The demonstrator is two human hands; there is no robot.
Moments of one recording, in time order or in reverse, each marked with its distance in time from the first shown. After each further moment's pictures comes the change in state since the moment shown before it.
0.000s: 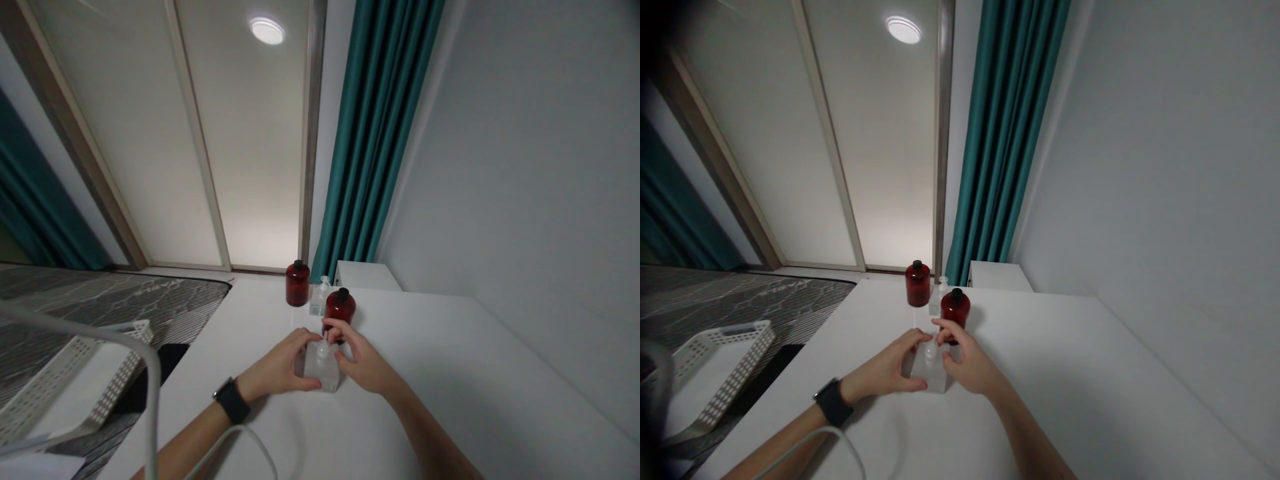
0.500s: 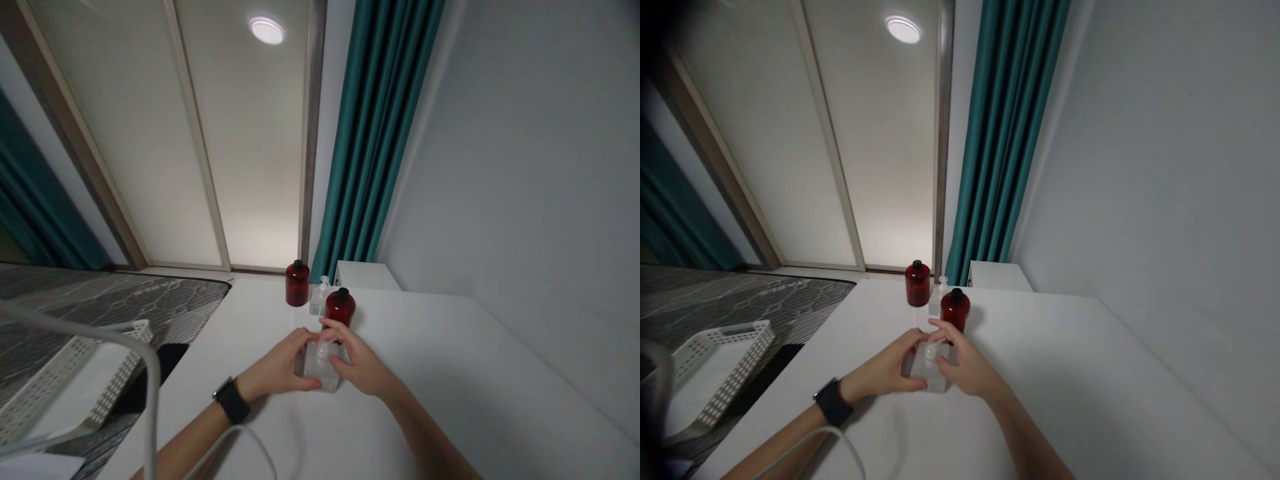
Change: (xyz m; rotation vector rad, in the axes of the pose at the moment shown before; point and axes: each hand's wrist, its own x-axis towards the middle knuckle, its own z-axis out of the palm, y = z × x) left_hand 0.001 0.004 -0.001 -0.002 -0.002 0.000; right_hand 0.000 0.001 0.003 0.023 -0.053 -0.028
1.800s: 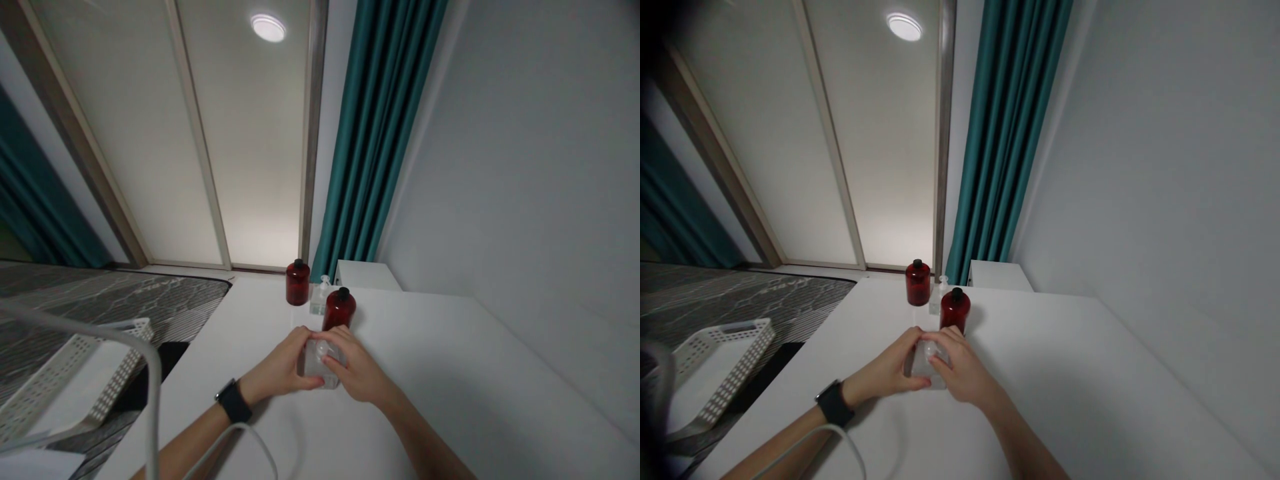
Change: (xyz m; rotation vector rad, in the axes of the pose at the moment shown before) left_hand -0.001 -0.004 0.009 0.042 0.066 -0.042; right_hand 0.001 -0.018 0.008 -0.284 0.023 -0.013
